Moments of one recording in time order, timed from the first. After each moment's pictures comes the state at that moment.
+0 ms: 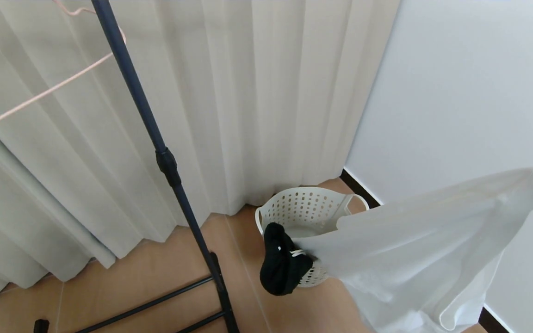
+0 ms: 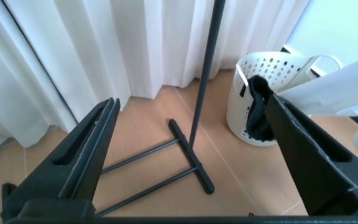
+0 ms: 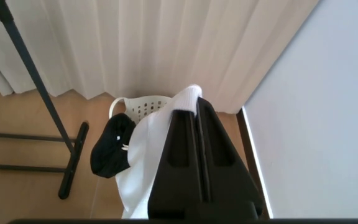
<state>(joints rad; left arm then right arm) -0.01 0.00 -0.01 0.03 -0.04 -0.02 0.47 0.87 -0.58 -0.27 -0.12 -0.21</state>
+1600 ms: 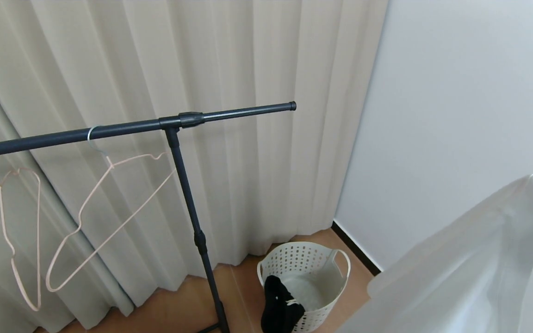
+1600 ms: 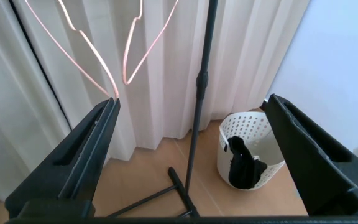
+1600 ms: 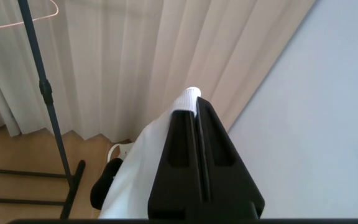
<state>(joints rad) -0.01 0.00 -0.01 0.03 -0.04 -0.02 0.47 0.88 -0.56 -0.27 -0.12 -0.21</state>
